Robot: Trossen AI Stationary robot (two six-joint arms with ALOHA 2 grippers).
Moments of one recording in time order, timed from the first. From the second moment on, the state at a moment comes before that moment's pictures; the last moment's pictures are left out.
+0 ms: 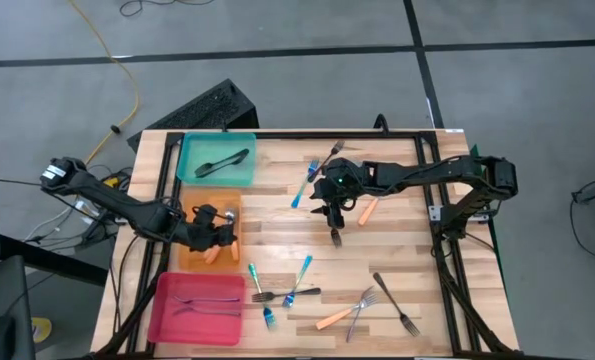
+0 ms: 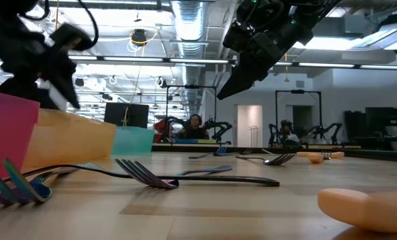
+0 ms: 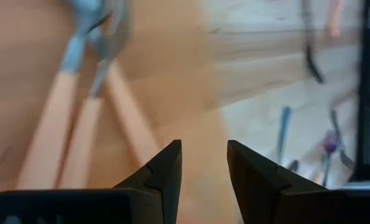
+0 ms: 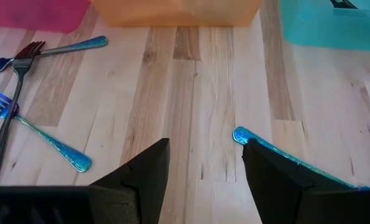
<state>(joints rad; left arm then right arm) -0.37 0.93 0.45 -0.44 -0.37 -1.72 -0.18 1.56 1.01 -0.18 -0.19 -0.17</state>
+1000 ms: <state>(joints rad) -0.31 1.17 0.57 -0.40 -0.45 -1.50 -0.19 1.56 1.01 -0.18 -0.19 -0.16</state>
